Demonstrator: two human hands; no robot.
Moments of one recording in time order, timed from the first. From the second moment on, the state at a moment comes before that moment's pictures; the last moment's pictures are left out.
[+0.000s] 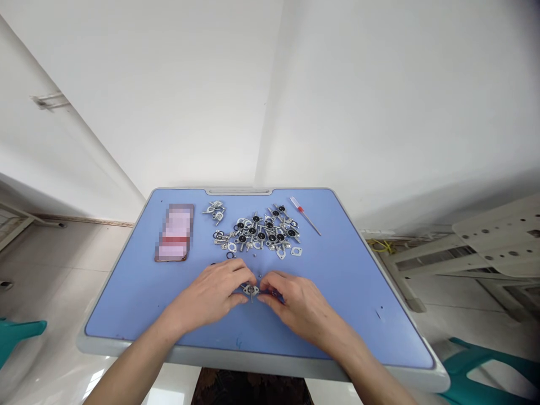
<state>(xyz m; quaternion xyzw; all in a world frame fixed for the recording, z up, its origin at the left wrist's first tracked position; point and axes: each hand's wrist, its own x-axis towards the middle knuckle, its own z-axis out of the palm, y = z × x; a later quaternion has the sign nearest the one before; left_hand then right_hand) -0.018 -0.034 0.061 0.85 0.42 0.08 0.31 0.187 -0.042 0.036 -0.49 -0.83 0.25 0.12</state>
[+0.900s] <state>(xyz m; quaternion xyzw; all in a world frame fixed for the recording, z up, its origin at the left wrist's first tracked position) -0.010 -0.030 0.052 0.85 0.43 0.09 0.30 0.182 -0.042 0.029 -0.49 -0.83 0.24 0.11</state>
